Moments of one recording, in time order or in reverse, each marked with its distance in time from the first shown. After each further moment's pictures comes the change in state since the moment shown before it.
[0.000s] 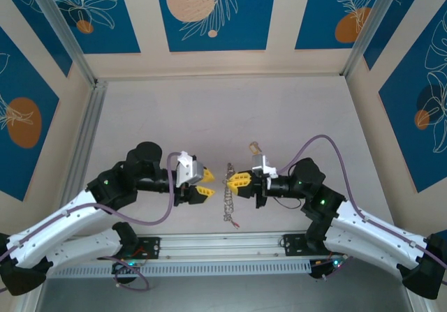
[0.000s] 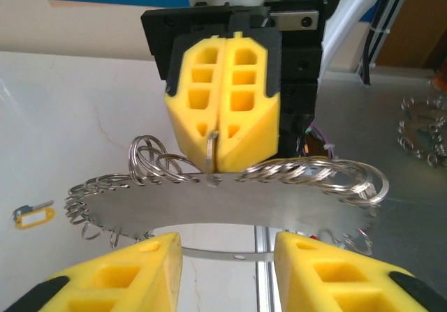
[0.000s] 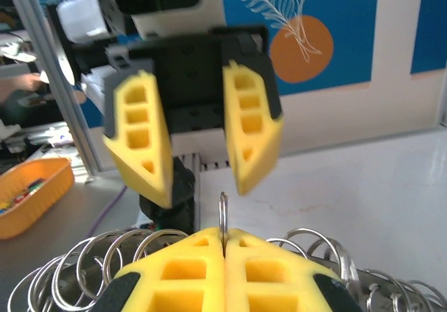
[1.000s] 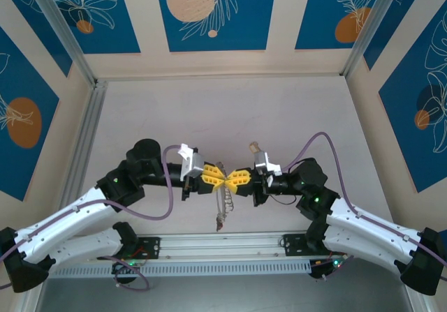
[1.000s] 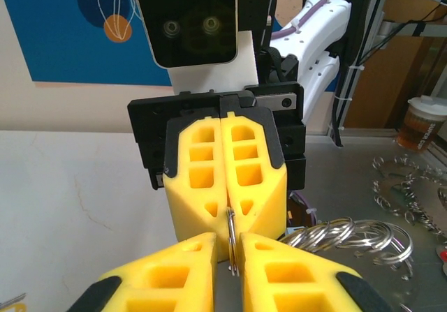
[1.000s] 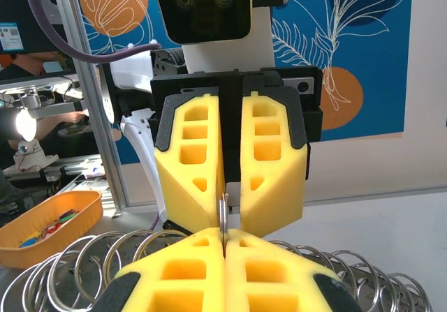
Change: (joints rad) left arm 0.006 0.047 -0.037 0.311 0.118 -0.113; right arm 0.000 0.065 -0.013 0.238 -0.065 0.090
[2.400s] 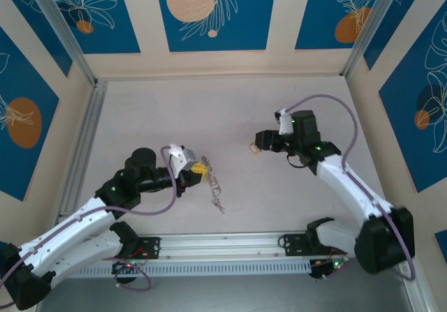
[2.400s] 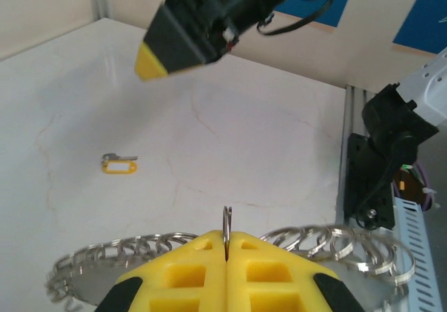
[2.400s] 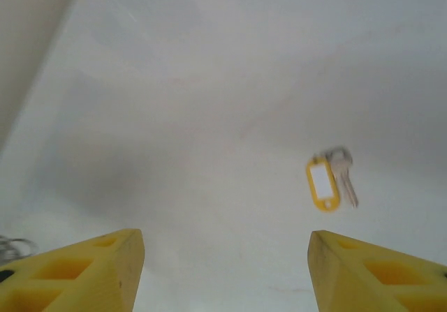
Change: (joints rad) left arm 0.153 -0.130 -0.239 -0.031 -0.257 -0.064; right arm -0.580 0.459 0.367 -0.857 0.317 0.093
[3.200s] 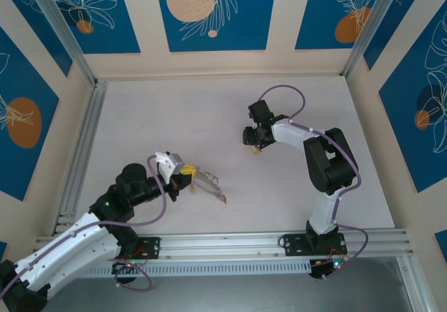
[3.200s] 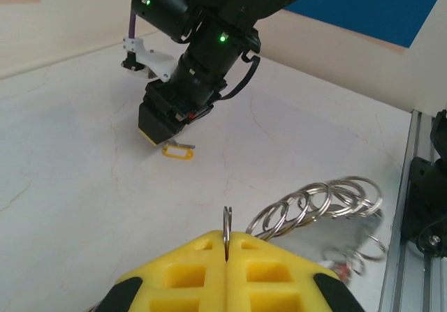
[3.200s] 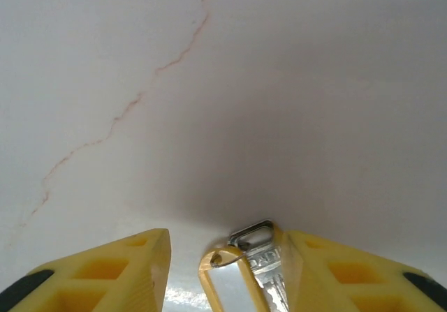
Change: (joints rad) left arm 0.001 -0.183 -0.163 0.059 -0.188 -0.076; right arm 0.103 0.673 0.367 -0.063 0.358 0.011
